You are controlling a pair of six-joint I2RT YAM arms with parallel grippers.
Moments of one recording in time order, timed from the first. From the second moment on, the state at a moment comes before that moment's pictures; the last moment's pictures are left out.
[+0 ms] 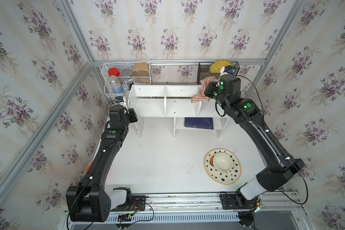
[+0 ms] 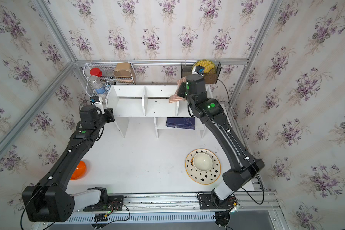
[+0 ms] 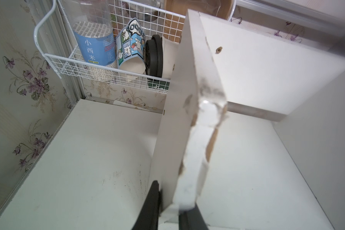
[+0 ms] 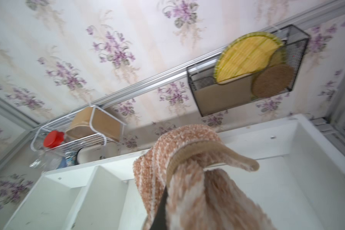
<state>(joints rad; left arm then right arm) -0.05 1.24 1.08 -0.20 0.05 -0.26 0.50 1.58 1.91 -0.63 0.37 0.51</state>
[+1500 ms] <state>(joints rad) -0.05 1.24 1.08 -0.22 0.05 -0.25 0.38 1.65 1.57 -0.49 0.10 0.57</state>
